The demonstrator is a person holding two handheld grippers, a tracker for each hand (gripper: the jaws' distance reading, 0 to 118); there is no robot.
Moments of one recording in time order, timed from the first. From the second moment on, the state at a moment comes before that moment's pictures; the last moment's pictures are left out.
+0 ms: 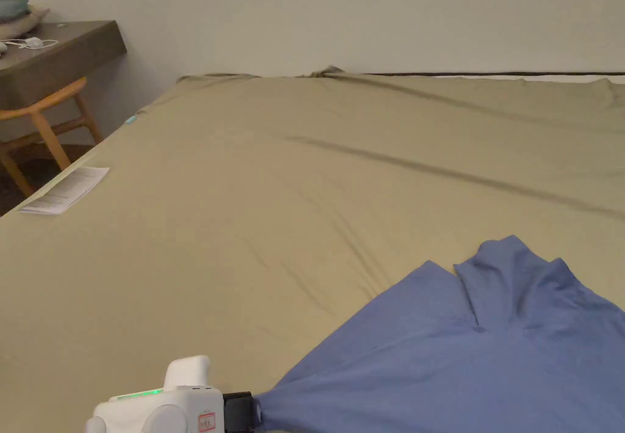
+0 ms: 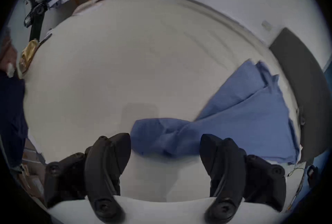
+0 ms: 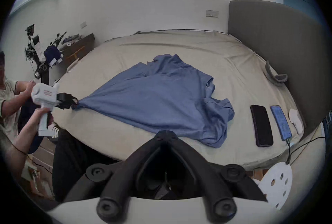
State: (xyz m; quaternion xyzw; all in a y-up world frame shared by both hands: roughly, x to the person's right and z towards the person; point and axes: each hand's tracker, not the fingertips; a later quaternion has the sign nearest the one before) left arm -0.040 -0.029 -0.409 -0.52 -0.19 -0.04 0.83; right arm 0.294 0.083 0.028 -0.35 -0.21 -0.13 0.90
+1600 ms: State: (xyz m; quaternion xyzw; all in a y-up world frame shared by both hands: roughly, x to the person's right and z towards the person) left arm 0.027 0.211 -0.393 -0.28 -0.37 0.10 0.88; right arm 0.471 0.222 -0.124 -0.20 -0.25 -0.02 0.95
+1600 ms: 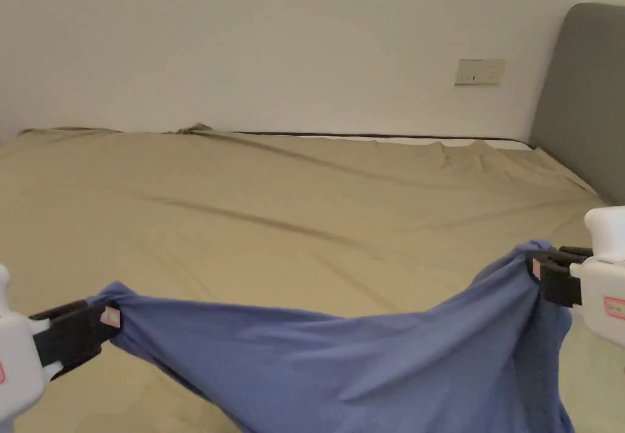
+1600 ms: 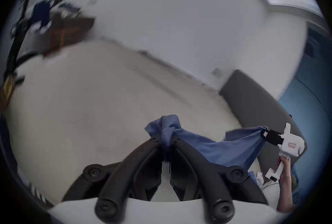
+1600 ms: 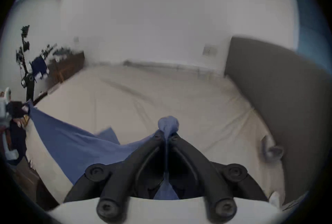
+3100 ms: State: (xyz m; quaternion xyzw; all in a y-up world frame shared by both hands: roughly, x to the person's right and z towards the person) left arm 0.238 0.403 -0.681 -0.17 -0.27 -0.09 0.94; right arm 0.618 0.432 -0.372 -0.11 -0.41 0.16 0.89
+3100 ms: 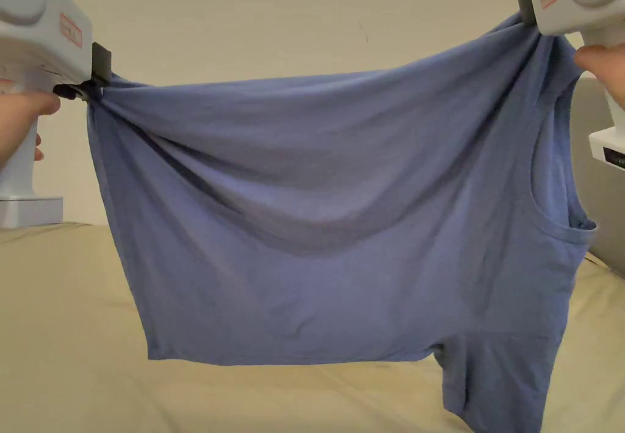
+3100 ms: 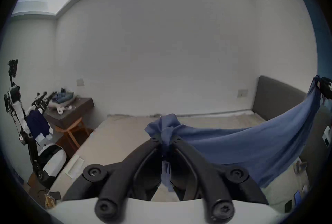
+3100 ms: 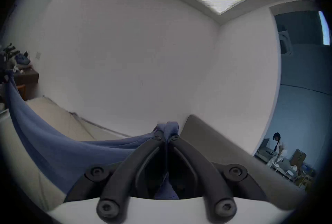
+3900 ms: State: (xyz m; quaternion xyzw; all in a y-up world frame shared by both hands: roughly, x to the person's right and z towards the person) left arm 0.155 0.071 -0.583 -0.39 -0.36 -0.05 0.85; right arm 0.562 0.033 -0.237 -0.29 -0.29 -0.11 0.90
